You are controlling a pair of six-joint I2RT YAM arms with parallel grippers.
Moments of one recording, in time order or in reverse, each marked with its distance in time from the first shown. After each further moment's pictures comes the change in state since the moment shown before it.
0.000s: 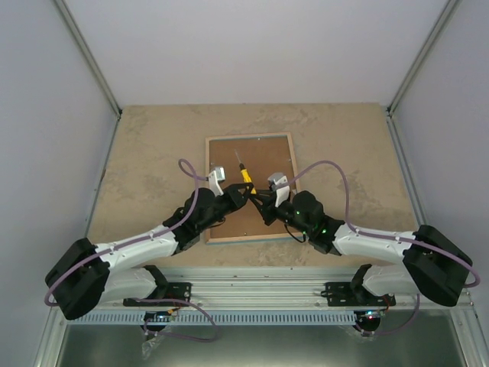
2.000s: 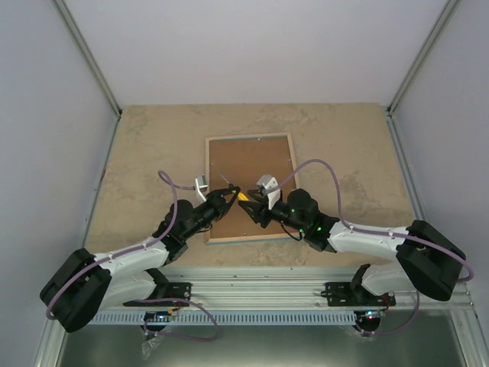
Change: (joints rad) left arm 0.130 -0.088 -0.225 0.295 0.169 -0.201; right arm 0.013 0.038 0.042 -0.008 -0.119 -0.142
